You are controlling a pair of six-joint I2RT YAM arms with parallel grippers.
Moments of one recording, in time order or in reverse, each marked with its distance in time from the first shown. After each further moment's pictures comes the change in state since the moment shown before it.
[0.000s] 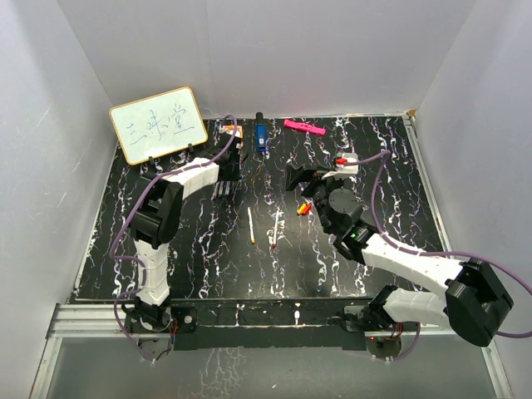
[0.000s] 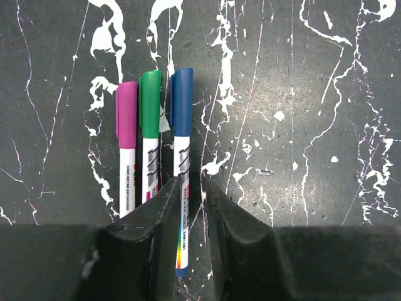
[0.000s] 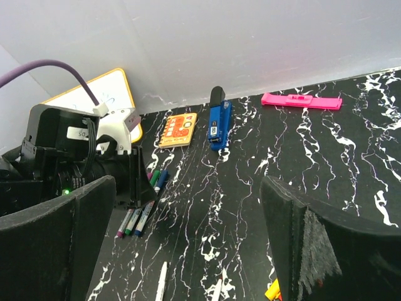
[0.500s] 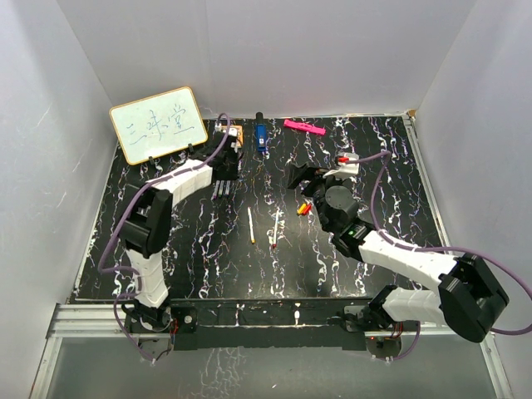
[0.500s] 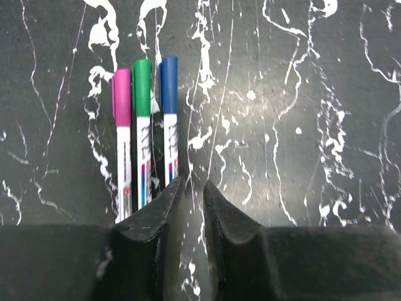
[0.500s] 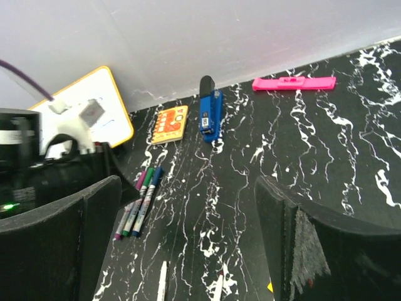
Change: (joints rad) left arm 0.000 -0.089 -0.046 0.001 0.050 -0.005; right arm -0.023 0.036 0.003 -0.020 0.010 0.091
